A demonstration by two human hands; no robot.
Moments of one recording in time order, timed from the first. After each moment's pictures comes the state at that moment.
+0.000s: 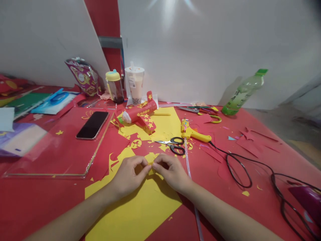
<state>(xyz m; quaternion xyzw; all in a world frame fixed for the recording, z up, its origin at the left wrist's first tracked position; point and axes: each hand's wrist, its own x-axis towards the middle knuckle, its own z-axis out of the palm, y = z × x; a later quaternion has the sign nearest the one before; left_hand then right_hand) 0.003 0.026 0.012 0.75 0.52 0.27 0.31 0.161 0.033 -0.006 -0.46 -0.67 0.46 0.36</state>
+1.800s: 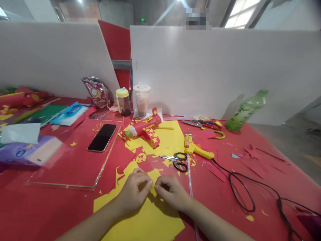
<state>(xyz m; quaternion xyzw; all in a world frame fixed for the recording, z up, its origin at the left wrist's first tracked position) 0.002 0.023 0.013 0.77 0.47 0.30 0.30 0.158 0.035 -0.003 -0.40 -0.74 0.46 0.30</state>
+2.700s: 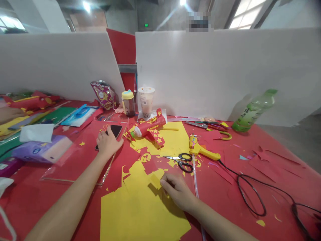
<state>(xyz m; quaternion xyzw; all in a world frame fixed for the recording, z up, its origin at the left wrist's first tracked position) -0.093 0.133 0.028 0.54 0.82 0.15 -0.07 0.160 0.035 -0.004 -0.42 -0.72 0.46 0.30</state>
